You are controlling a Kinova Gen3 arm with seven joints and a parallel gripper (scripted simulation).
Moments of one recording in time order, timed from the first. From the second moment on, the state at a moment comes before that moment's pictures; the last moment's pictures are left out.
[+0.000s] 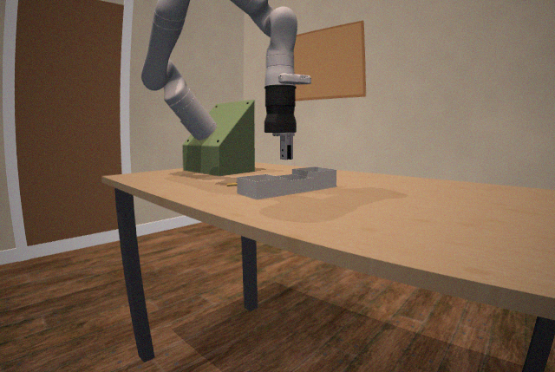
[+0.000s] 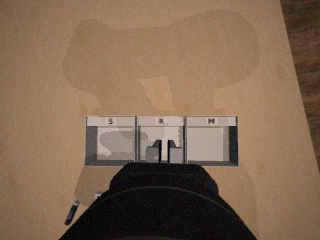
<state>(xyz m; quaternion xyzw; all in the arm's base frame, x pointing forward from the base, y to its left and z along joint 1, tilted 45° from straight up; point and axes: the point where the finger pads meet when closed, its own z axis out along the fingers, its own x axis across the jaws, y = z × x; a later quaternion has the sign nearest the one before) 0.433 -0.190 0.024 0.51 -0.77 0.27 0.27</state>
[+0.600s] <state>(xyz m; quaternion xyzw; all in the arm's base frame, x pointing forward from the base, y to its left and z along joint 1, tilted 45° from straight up) 0.429 -0.216 -0.003 0.51 -0.77 0.27 0.27</state>
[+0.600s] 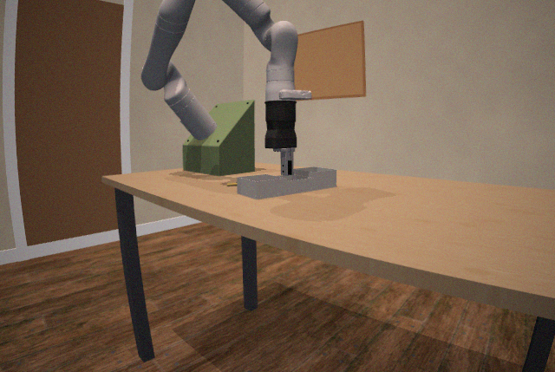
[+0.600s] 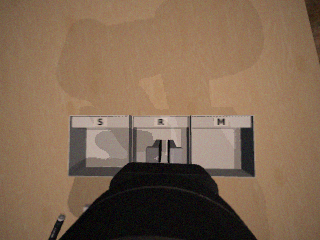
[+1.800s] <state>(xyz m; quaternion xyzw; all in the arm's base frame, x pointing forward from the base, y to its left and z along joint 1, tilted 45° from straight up) 0.424 -0.231 -0.019 0.51 -0.77 0.27 0.27</state>
